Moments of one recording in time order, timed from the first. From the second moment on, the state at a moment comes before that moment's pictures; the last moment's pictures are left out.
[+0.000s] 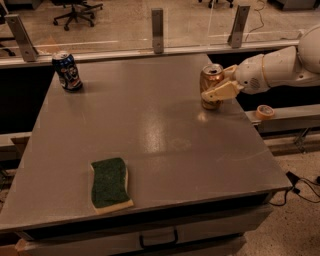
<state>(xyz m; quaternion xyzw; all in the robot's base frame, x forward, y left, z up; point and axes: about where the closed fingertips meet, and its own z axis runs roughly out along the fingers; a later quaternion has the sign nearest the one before) 0.664 -0.170 0.881 -0.49 0.72 0.21 0.44</state>
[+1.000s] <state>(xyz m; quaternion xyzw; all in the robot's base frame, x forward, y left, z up) 0.658 -0.172 0.907 -0.49 0.71 0.22 0.45</state>
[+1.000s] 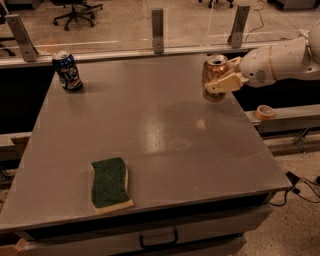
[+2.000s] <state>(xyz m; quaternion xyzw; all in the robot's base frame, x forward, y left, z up) 0.547 0.005 0.882 -0.59 0.59 0.36 0.42</state>
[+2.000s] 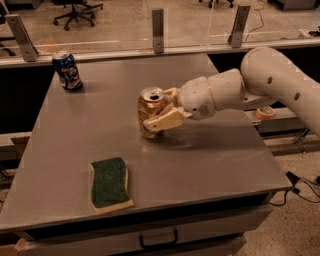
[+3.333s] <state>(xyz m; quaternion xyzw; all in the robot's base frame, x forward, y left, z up) 0.485 0.048 0.868 -0.64 0.54 0.41 0.36</state>
